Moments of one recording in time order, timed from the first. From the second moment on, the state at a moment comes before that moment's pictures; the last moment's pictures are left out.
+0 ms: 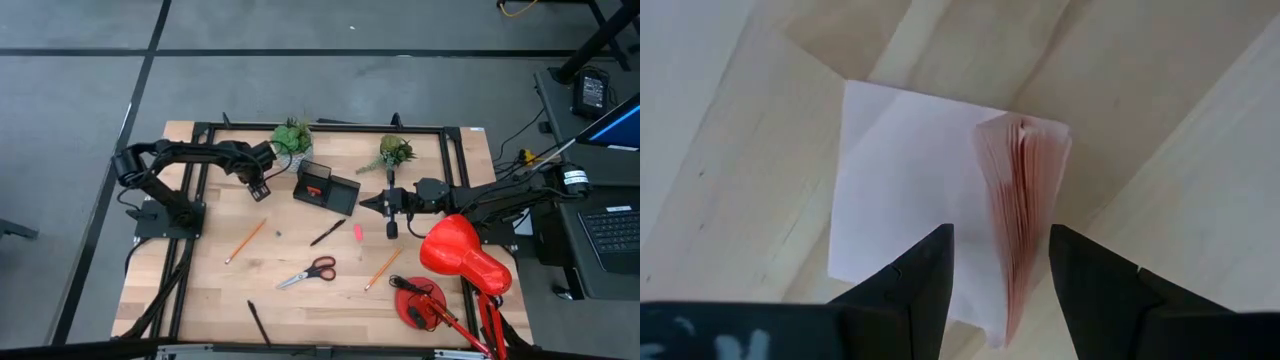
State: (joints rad) left arm 0.54 1.52 0.76 -0.65 -0.11 -0.09; right arm 0.00 1.11 0.34 0.60 0.05 -0.11
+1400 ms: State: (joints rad) left arm 0.54 1.53 0.76 -0.66 -0.13 -0.08; right arm 0.00 1.11 0.34 0.60 0.05 -0.11
